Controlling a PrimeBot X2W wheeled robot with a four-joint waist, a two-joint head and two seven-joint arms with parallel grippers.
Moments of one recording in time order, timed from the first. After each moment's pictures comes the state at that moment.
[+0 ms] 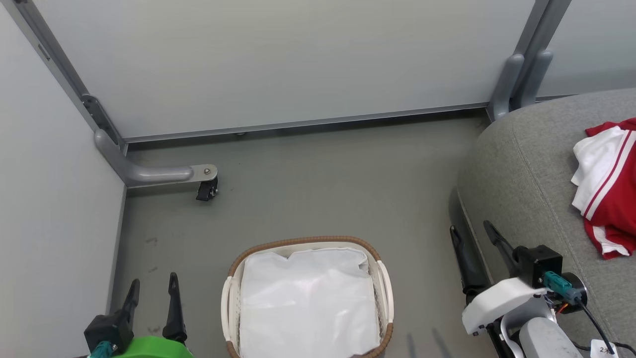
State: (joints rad) left arm -0.01 0.05 0.03 0.39 -0.21 -0.12 -0.26; right arm -0.17 -0.05 0.07 0.40 0.19 0.13 -0.26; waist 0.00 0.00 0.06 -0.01
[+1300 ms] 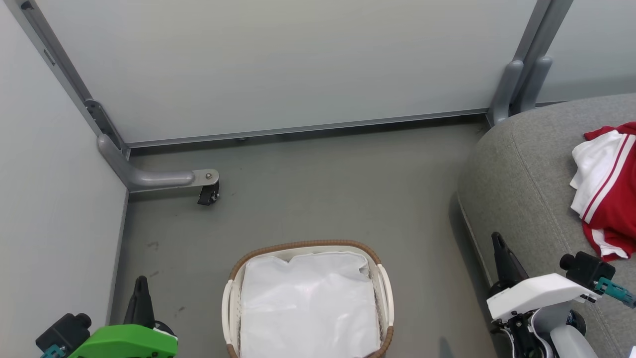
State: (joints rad) left arm -0.03 0.04 0.06 0.37 -0.77 -0.12 -0.11; right arm -0.14 -0.04 0.00 0.37 0.75 0.13 -0.11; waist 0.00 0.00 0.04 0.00
